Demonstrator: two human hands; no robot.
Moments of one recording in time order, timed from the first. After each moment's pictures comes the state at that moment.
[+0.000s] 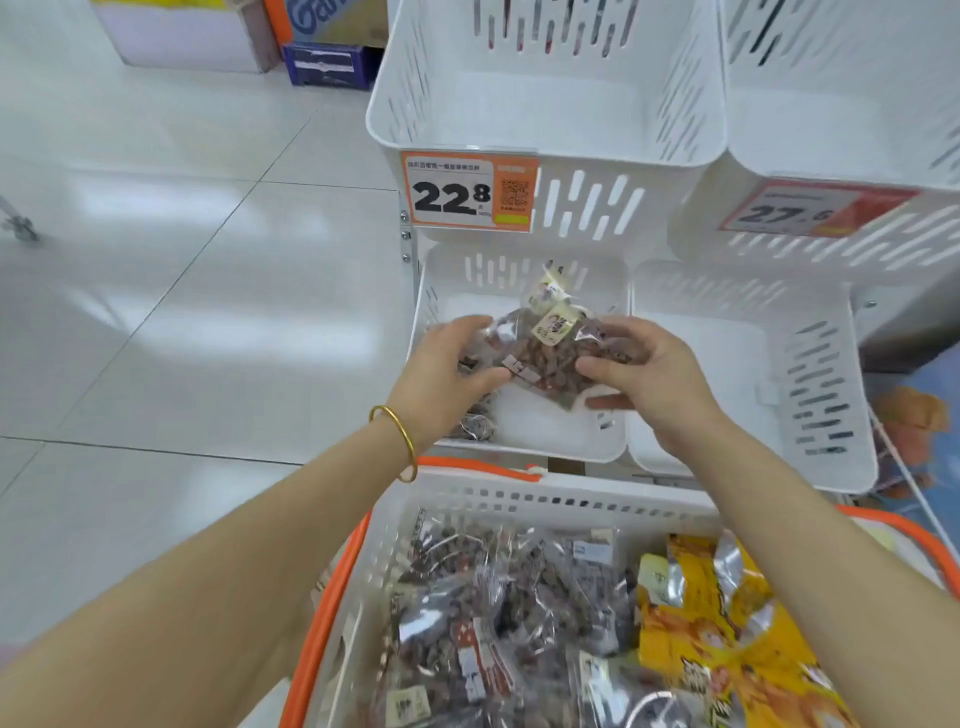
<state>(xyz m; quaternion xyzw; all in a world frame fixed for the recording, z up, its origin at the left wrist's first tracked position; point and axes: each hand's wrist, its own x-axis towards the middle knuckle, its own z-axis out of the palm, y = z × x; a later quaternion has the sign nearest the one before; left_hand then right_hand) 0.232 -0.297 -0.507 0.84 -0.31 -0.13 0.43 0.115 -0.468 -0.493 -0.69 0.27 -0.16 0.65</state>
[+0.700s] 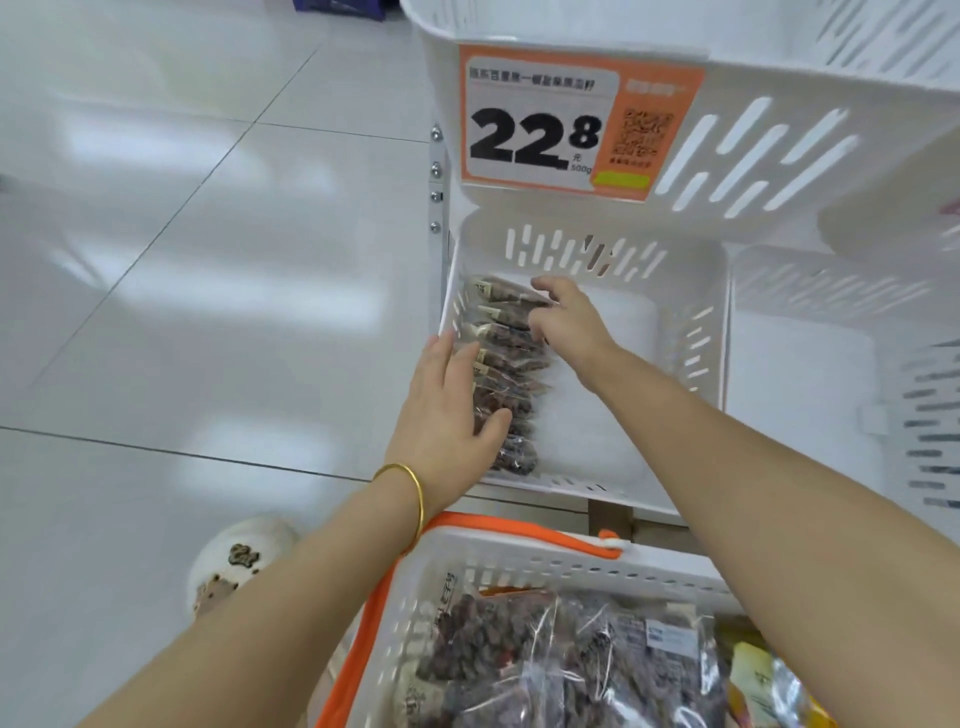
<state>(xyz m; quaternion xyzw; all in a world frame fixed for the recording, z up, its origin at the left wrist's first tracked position) 0.270 -0.287 -0.585 0.88 -0.31 -0.08 0.34 0.293 -0.464 -0.577 -0.81 0.29 -0.03 0.52</state>
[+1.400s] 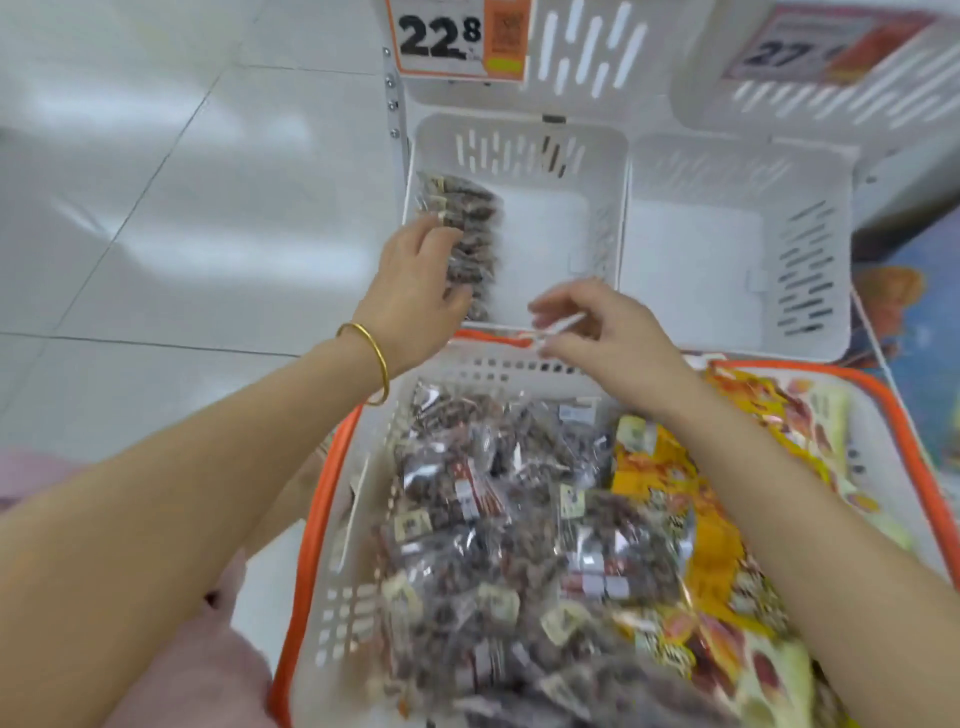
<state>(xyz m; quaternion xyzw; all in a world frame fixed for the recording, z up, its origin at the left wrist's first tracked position) 0.180 -0.255 -0.493 0.89 -0.37 -0.05 0.25 0.048 -0.403 -0.492 -0.85 0.16 -0.04 0.49</state>
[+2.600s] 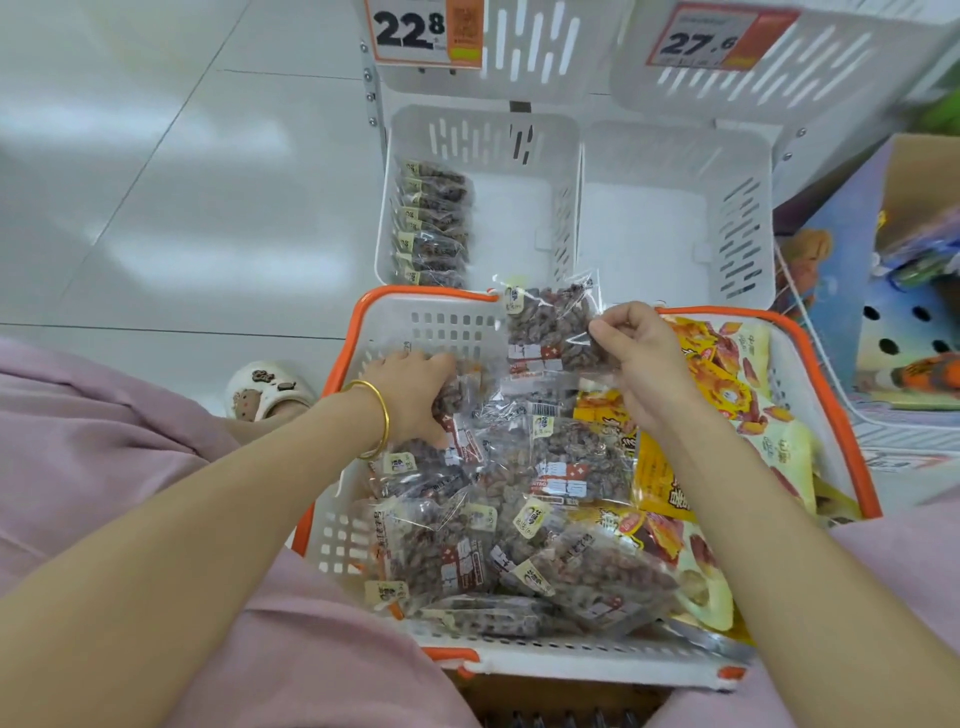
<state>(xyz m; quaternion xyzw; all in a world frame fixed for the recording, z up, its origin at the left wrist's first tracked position) 0.103 -0.211 -0.526 0.86 -0.43 -0.26 -0.05 -0.028 -0.403 -0.528 -0.65 0.35 -0.18 0.65</state>
